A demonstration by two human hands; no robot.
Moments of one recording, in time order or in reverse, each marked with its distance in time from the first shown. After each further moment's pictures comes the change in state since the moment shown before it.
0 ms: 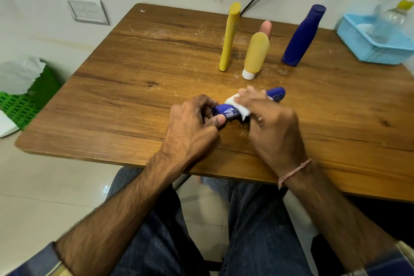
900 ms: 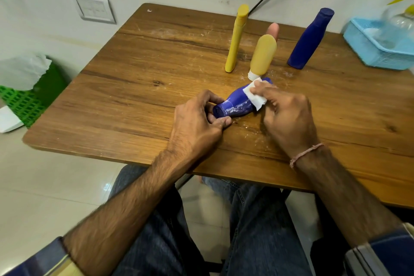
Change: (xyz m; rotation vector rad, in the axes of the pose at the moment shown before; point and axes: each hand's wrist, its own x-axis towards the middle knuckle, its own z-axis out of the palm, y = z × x) left_hand 0.001 -0.002 0.001 -0.076 0.052 -0.016; right_hand 0.025 0.028 -0.005 0.044 -0.021 0.055
